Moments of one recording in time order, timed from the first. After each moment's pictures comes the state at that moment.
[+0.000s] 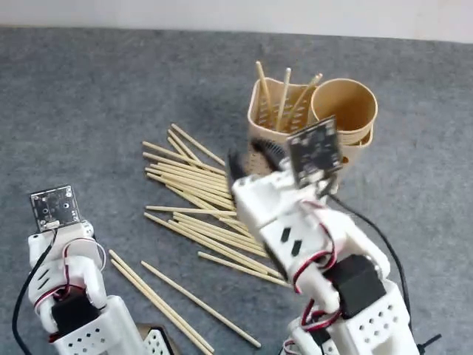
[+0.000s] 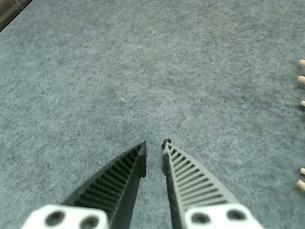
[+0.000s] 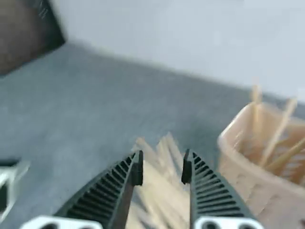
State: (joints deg) left arm -35.9 -104.1 89.0 57.9 -9.5; right arm -38.1 -62.4 35.4 55.4 -2.7
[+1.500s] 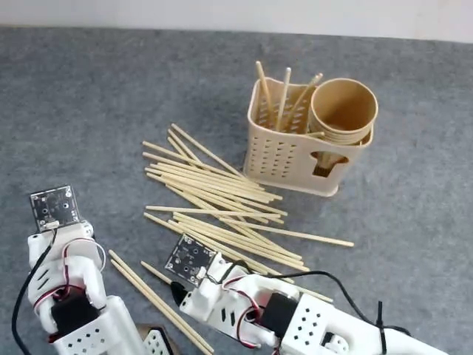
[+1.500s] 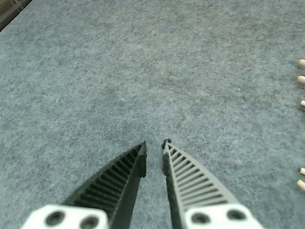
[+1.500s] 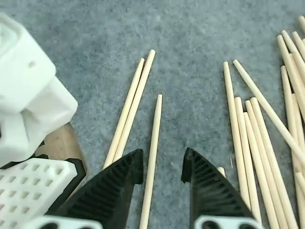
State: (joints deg) left arm -35.9 -104.1 89.0 57.9 -9.5; right arm -68.7 -62.2 80.7 30.5 1.7
